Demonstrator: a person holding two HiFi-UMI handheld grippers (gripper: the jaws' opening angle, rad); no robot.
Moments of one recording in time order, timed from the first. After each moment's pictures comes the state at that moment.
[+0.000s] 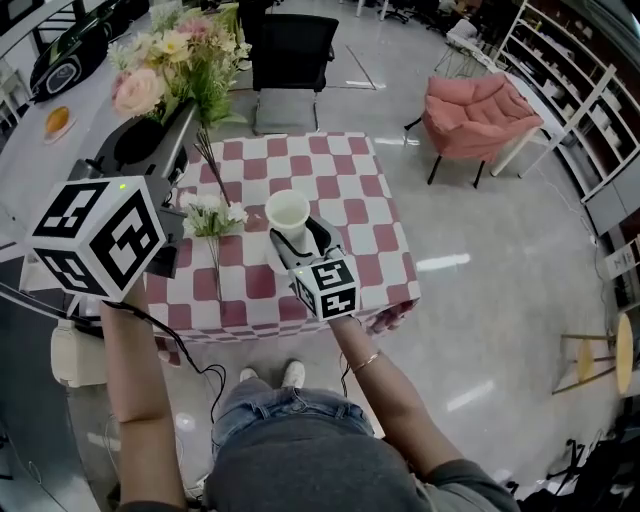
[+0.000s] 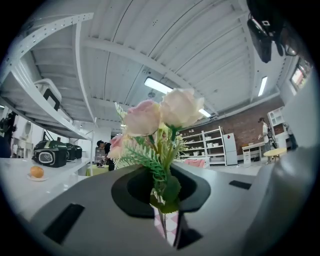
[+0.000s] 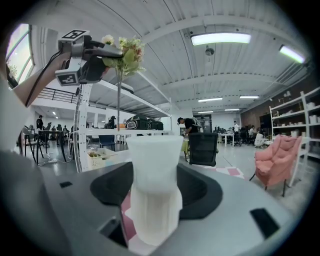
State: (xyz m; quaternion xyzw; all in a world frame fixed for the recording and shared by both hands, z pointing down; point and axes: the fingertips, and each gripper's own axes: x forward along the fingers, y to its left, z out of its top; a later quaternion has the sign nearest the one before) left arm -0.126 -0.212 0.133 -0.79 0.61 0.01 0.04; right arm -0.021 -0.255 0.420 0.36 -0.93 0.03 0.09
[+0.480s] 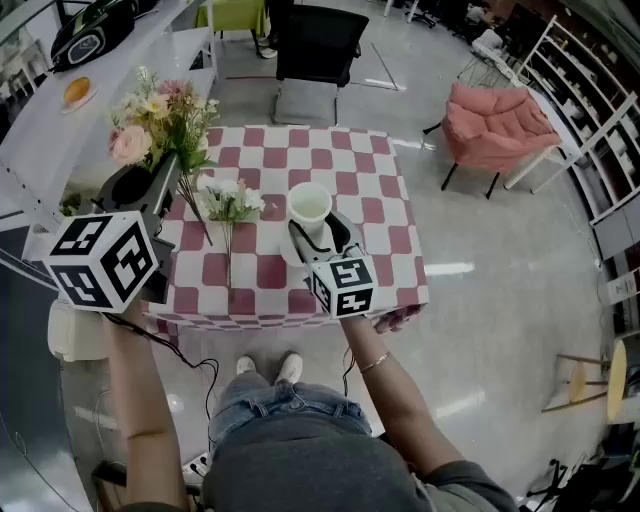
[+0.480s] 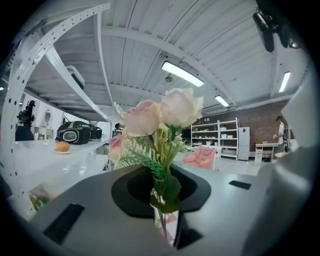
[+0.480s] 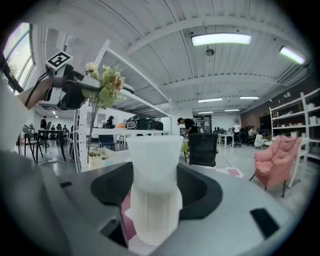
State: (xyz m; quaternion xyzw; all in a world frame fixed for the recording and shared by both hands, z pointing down) left arm -0.202 -0.177 0.224 -0.73 0.68 -0.03 -0.05; right arm -0.023 -0.254 0.419 0.36 -0.93 0.03 0.09
